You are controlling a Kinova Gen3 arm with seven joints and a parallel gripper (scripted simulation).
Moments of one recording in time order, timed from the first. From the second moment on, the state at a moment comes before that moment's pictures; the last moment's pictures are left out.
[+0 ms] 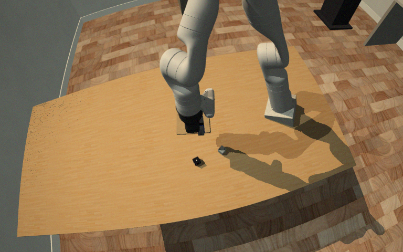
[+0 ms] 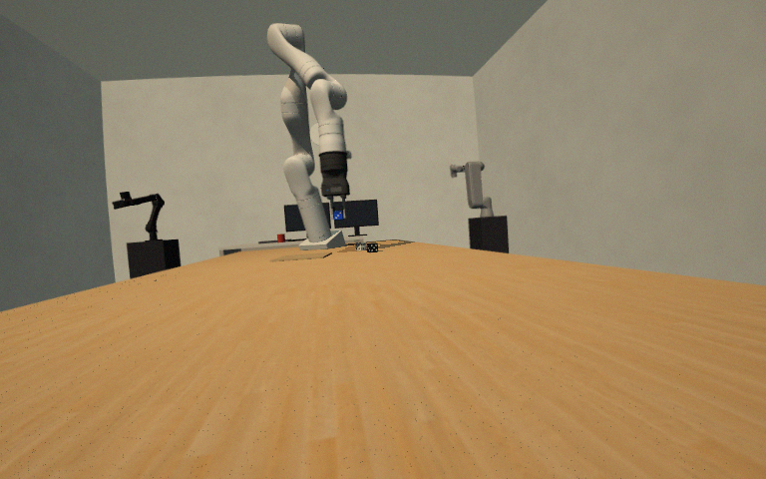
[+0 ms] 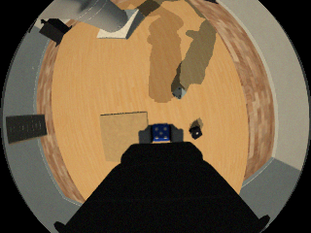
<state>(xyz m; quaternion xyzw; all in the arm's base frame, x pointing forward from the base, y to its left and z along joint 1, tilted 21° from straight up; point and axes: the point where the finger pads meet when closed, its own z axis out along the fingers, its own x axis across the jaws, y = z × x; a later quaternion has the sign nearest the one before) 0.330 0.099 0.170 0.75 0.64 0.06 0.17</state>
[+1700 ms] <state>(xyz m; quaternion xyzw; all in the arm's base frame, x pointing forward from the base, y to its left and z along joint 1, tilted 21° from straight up) 0.347 0.005 0.188 0.31 0.93 -0.04 0.18</state>
